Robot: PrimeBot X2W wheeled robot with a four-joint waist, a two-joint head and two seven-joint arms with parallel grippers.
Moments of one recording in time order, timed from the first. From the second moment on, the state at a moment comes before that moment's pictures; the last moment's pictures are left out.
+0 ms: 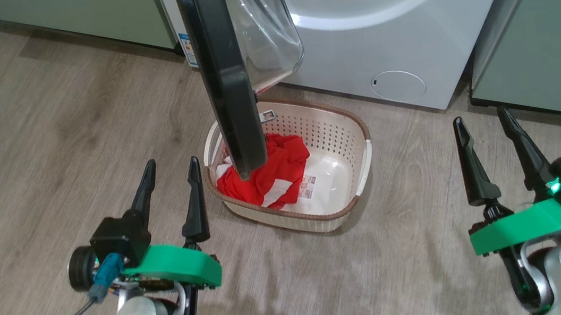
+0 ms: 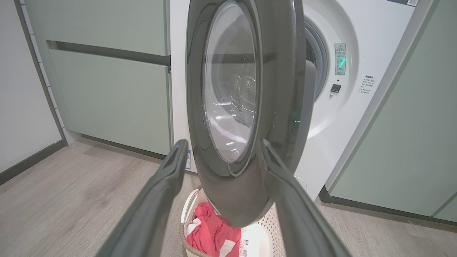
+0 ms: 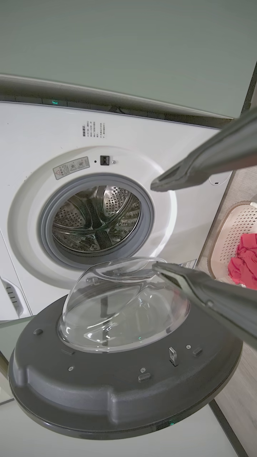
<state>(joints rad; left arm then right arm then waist) -0.17 0.04 -0.24 0.15 -0.26 0.08 -0.25 -0.07 -0.06 0.01 0.04 0.21 0.13 -0.23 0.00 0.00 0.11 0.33</state>
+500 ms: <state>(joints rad) -0.17 0.04 -0.25 0.15 -0.26 0.09 -0.25 -0.07 -0.06 0.00 0.03 0.21 0.13 -0.21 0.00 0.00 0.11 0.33</state>
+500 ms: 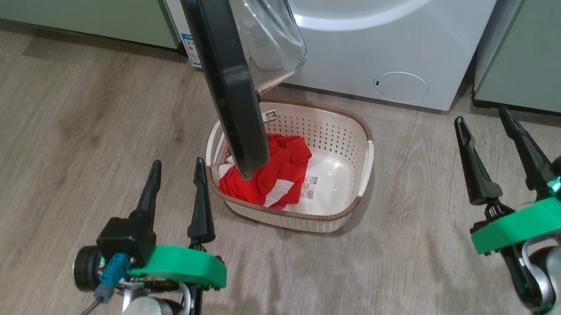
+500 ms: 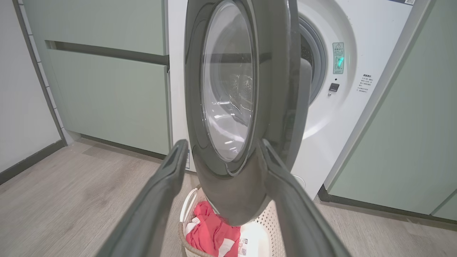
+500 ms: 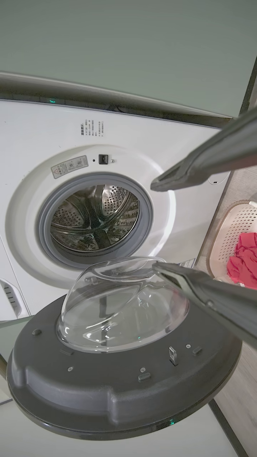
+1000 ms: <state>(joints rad) -0.17 0.04 -0.26 0.15 -0.29 0.08 -0.25 -0.07 -0.06 0.00 0.03 0.21 0.13 -0.21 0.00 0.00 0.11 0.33</state>
